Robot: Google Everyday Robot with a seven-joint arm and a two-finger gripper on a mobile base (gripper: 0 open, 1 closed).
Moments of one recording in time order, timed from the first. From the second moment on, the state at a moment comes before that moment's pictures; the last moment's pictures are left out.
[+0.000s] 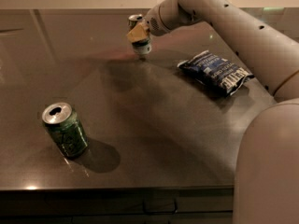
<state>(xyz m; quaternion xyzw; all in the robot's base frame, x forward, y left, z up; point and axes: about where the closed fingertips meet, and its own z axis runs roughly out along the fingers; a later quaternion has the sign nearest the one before) 0.776 0.024 0.904 -0.38 0.80 0.19 0.42</state>
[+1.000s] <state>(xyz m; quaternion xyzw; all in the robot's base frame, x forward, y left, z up) 0.734 0.016 0.982 -0.41 0.77 0.22 0.44</state>
